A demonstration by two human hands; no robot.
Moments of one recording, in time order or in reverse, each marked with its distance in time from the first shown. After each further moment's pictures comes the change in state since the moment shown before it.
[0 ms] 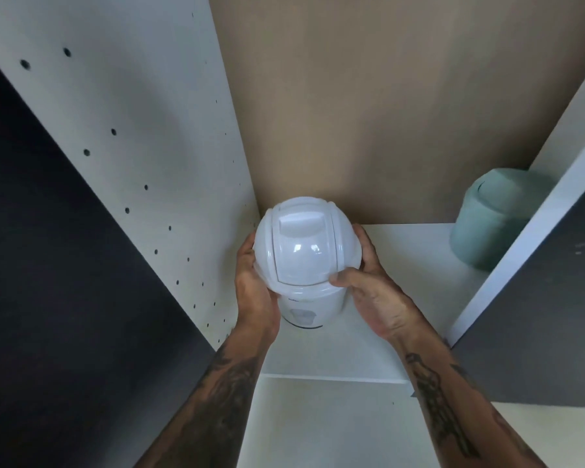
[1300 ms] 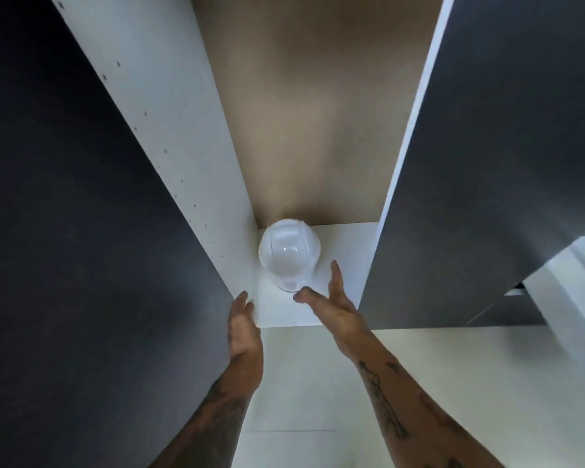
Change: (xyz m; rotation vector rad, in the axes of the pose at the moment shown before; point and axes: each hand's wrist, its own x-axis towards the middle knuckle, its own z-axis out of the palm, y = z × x) left_hand -0.200 0.157 0.007 0.253 0.249 -0.390; right_hand -0.169 -0.188 0.133 -0.319 0.274 0.473
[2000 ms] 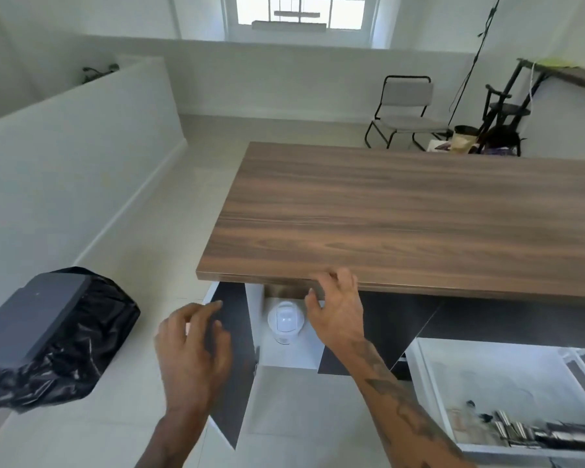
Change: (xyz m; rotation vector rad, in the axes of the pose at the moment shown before) left_hand -0.408 0.344 -0.125 0.798 0.357 1.271; right_hand -0.366 -0.365 -0.021 -0.802 0.525 -0.711
